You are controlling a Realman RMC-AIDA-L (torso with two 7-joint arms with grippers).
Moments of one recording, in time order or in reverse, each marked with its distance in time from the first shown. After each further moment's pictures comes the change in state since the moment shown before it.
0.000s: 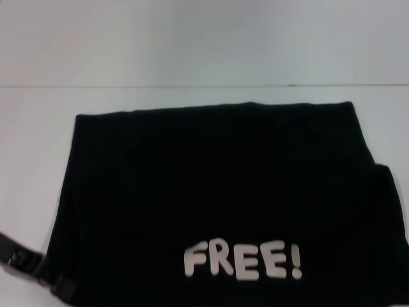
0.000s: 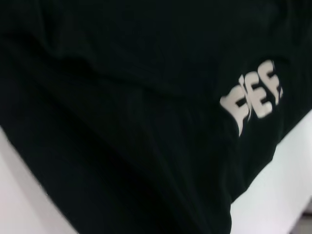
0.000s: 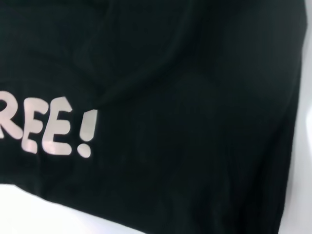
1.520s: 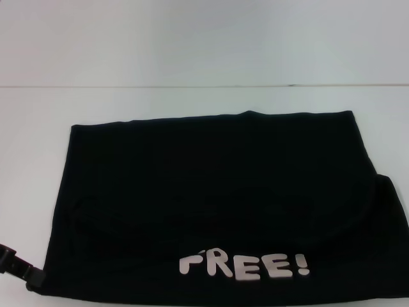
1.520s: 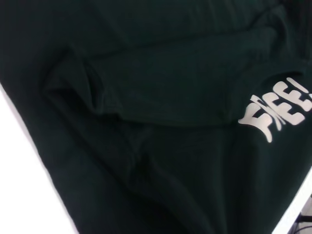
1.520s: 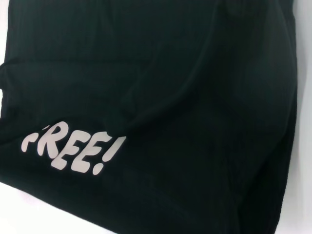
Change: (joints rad) left arm 0.040 0.041 -0.116 0.067 0.049 0.072 0.097; right arm -0.043 -0.045 0.286 -0.041 0.000 -0.178 -0.183
